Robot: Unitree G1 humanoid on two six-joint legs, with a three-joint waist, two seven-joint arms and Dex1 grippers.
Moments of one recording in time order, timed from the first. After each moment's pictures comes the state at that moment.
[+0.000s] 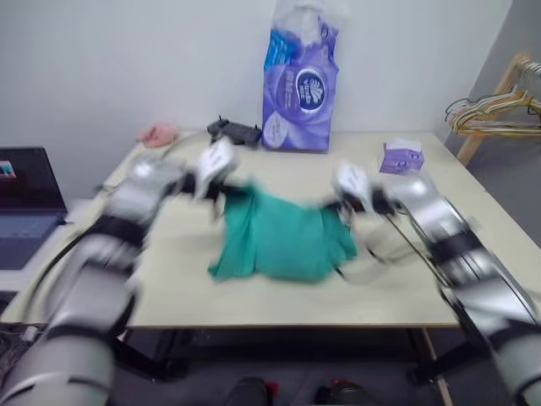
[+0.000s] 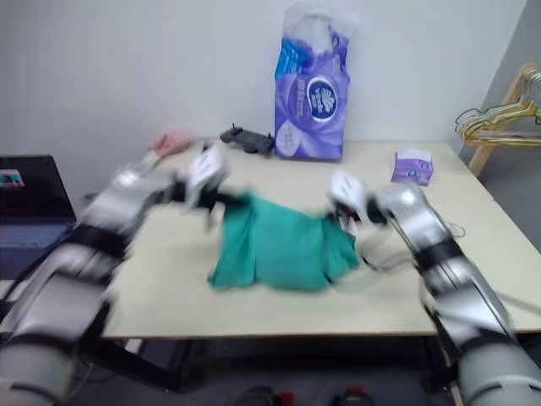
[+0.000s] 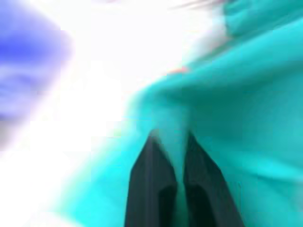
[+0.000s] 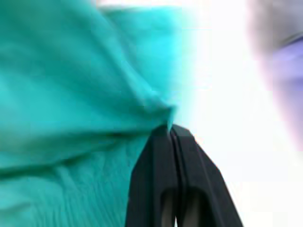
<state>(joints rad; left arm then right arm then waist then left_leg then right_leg) -1.34 0.54 -0.46 1.16 0.00 -0.09 -0.58 -1.34 -0.35 0.39 1.05 -0.15 -0.09 0.55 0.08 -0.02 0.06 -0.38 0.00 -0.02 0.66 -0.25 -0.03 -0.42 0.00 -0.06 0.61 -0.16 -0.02</state>
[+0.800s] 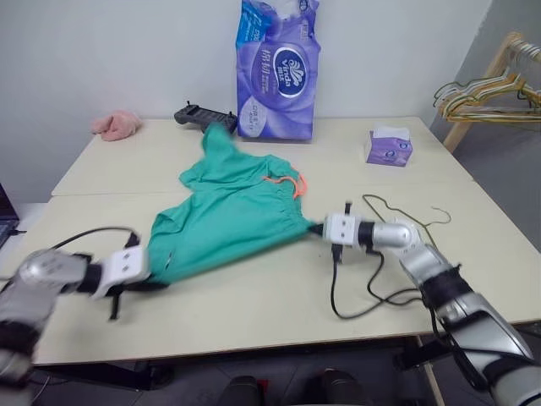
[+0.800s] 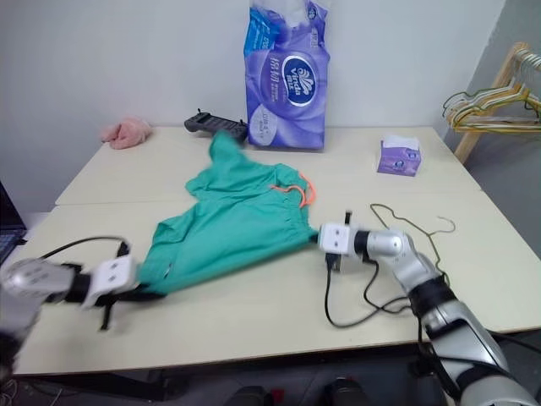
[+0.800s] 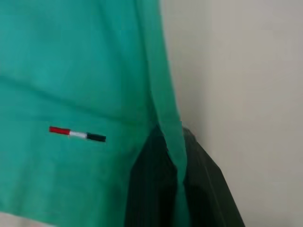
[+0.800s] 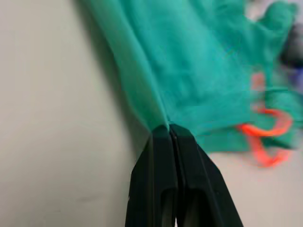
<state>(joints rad) -0.06 1.18 -0.10 0.37 -0.24 -0.27 -1.35 -0.53 -0.51 0.43 0.36 -0.13 -0.29 0.90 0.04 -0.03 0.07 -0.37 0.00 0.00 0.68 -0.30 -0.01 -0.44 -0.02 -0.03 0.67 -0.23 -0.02</state>
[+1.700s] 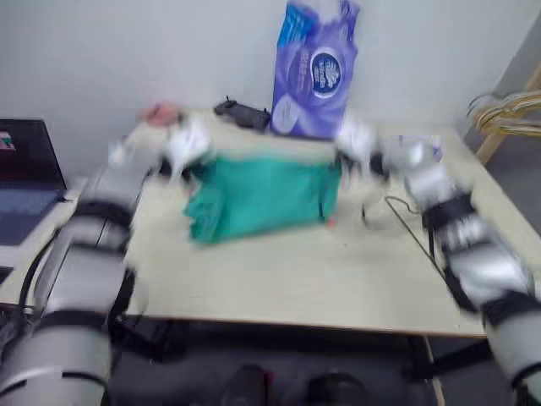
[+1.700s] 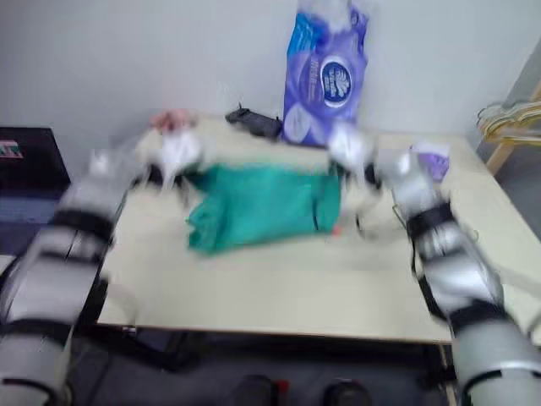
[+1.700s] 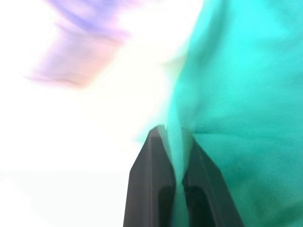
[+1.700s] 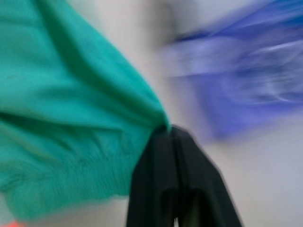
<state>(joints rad) -1.47 0.65 -0.35 1.21 0.22 -0.14 -0.36 -1.52 -0.46 0.40 1.08 -0.22 -0.03 0.27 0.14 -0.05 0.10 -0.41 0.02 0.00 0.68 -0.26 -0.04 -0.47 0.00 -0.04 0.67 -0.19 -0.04</state>
